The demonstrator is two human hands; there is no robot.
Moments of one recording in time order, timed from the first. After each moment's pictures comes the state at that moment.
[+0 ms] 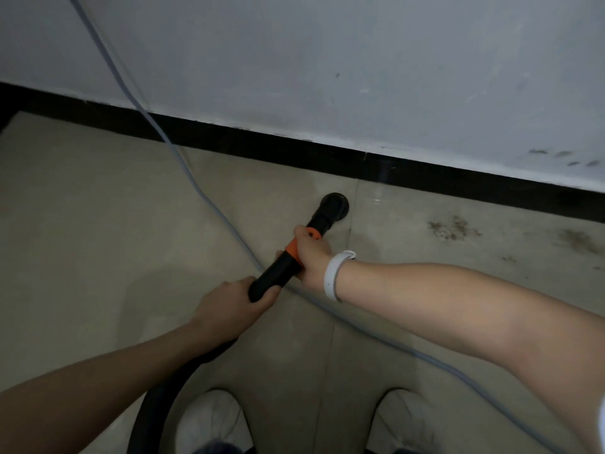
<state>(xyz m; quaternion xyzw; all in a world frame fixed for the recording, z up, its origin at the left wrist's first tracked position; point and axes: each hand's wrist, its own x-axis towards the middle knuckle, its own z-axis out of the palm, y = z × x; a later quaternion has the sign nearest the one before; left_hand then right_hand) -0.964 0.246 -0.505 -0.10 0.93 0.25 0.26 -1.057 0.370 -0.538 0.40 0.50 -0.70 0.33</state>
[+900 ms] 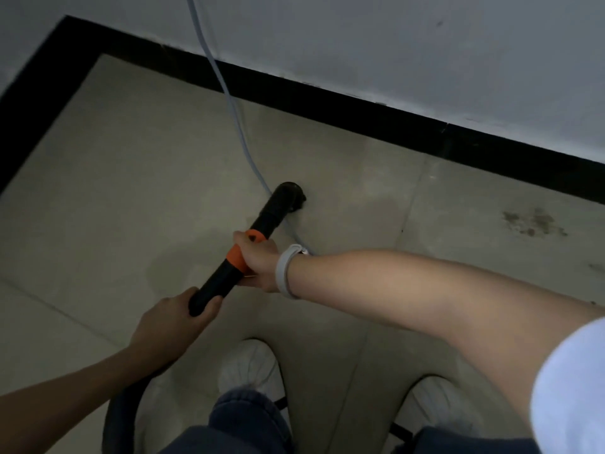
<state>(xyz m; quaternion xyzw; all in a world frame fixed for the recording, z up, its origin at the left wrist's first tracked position) -0.852 0.139 -0.499 -0.26 0.92 0.17 0.23 -0.985 0.247 -0.522 0.27 0.50 -0.60 0.56</state>
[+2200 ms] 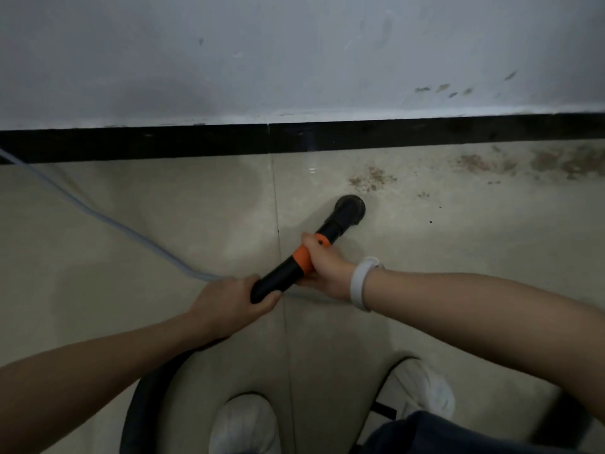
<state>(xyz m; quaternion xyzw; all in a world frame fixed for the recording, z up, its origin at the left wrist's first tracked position) -0.990 0.312 -0.538 0.18 0.92 0.17 0.29 -1.007 0.483 -0.523 0.48 0.50 -0.67 0.27</state>
